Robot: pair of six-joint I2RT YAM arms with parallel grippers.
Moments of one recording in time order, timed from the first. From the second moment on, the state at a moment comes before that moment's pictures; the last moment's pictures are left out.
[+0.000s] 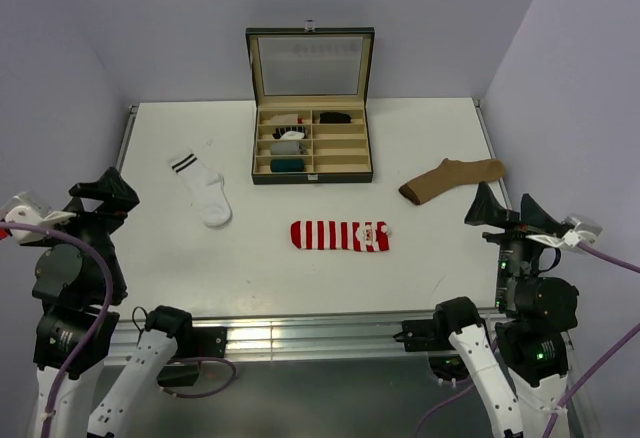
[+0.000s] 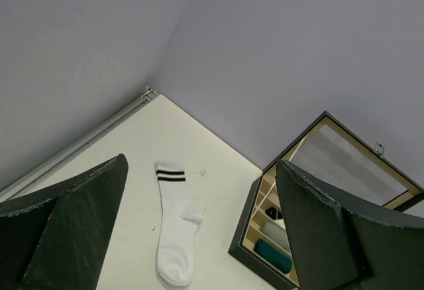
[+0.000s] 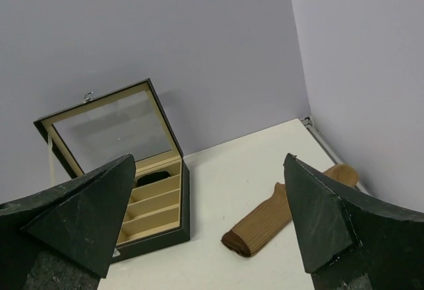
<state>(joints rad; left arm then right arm) -0.28 0.37 1.00 -0.46 -0.75 -0.45 0.24 0.13 0.78 -0.32 0.45 0.19</state>
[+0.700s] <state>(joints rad) -0.31 0.97 0.97 -0.52 -0.10 -0.58 0.24 0.45 0.79 -0.38 0.04 0.37</state>
